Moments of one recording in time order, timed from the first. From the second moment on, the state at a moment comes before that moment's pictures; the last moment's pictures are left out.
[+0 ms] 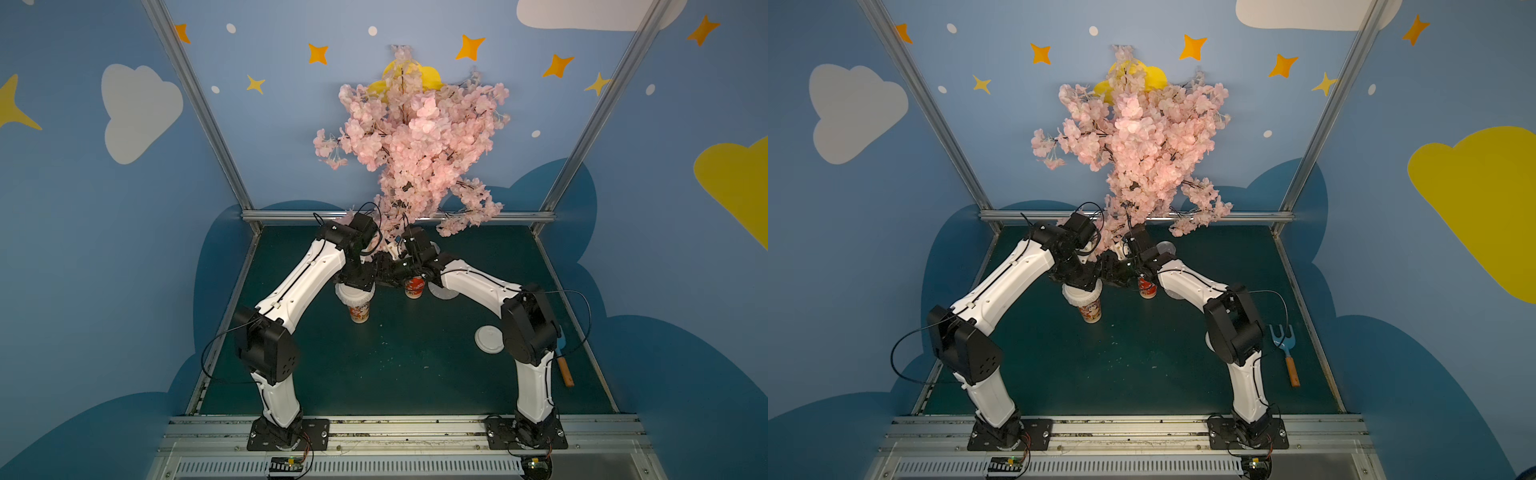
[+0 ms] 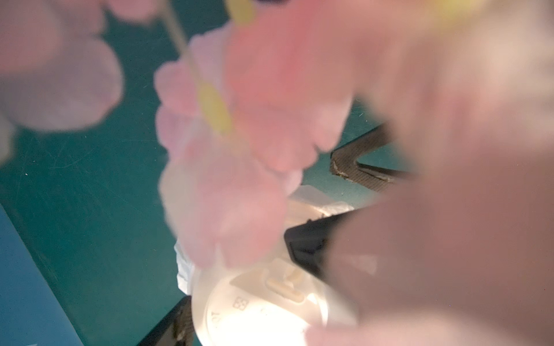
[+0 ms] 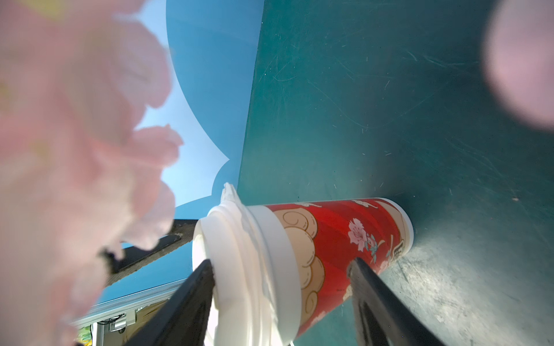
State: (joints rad) left arm -0.47 1.80 1.84 -1.38 -0.09 -0.21; right arm 0.71 2.02 1.62 -0.24 -0.71 0.81
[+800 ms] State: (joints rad) left arm -0.46 1.84 1.89 -1.42 -0.08 -0.20; right arm 0.70 2.02 1.62 -0.24 -0.71 0.81
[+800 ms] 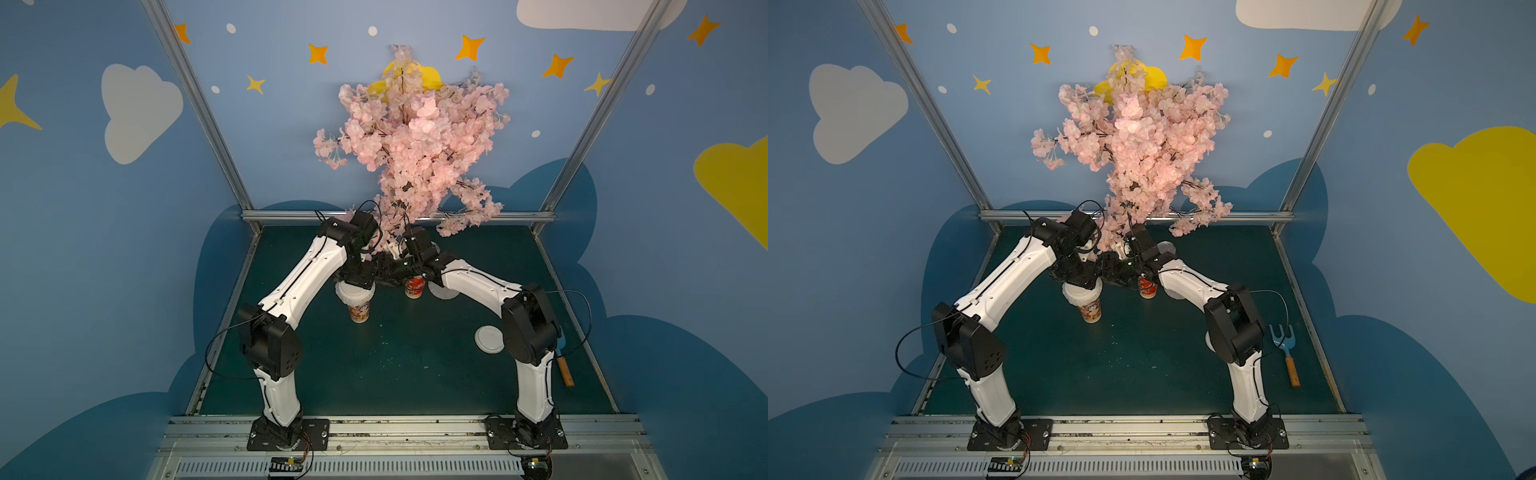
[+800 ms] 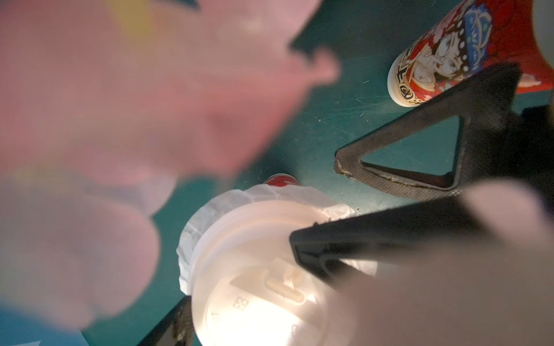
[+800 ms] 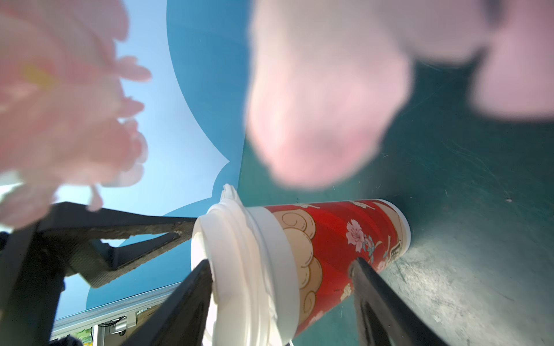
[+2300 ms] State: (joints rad) left arm -0.46 1.84 1.88 -1.40 -0.05 -0.20; right arm 0.70 2.02 1.60 -0.19 -0.75 0.82
